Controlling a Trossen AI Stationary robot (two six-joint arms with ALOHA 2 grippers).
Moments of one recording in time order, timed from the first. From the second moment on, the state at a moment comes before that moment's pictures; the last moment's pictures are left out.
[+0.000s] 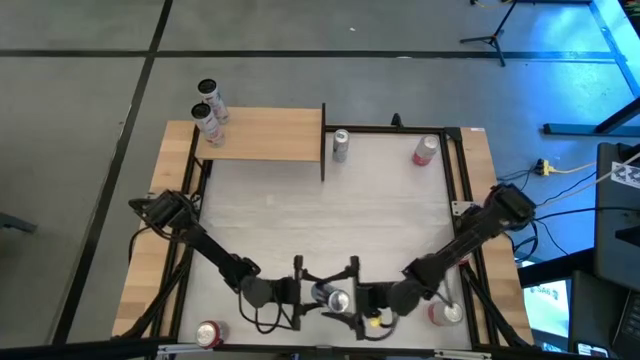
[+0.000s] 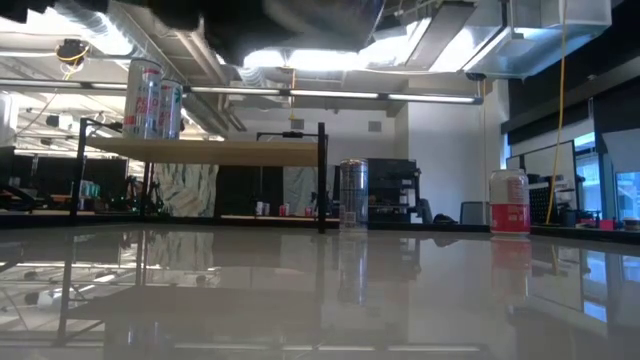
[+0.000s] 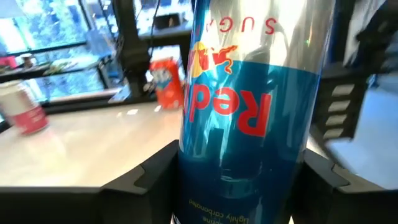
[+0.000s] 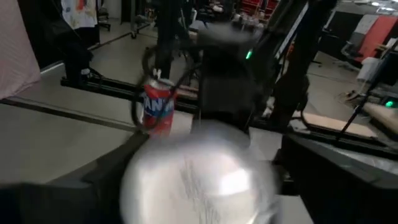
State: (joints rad) left arm -0.65 1.96 0.93 0.90 -0.71 0.03; right arm 0.71 1.75 1.10 0.50 0.60 -0.09
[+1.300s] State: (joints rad) left arm -0.52 1.67 1.15 -0.57 -0.32 -0.62; right arm 0.53 1.76 1.16 0.11 0.52 0.15
